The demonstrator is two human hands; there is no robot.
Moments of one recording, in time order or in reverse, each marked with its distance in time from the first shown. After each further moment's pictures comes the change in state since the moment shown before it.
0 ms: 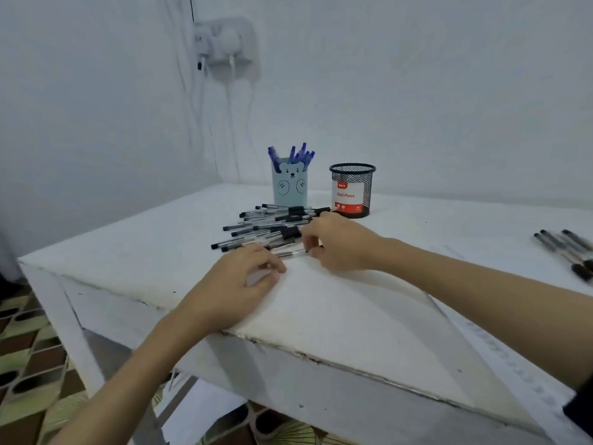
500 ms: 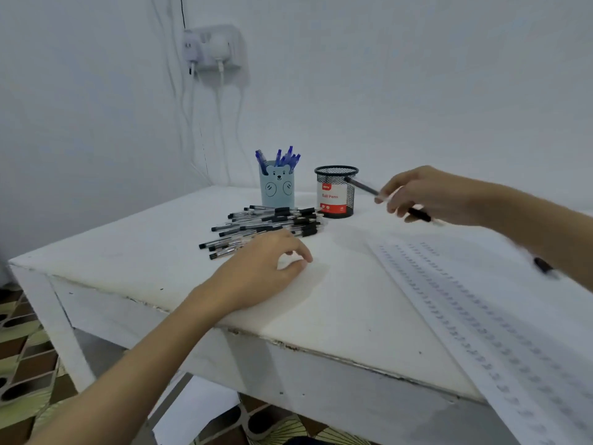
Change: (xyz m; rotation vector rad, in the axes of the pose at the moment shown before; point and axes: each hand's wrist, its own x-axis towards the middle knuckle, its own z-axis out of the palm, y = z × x) left_hand 0.024 0.042 0.011 0.055 -0.076 0.119; right_hand -0.078 0.066 -0.090 0.740 0.064 0.509
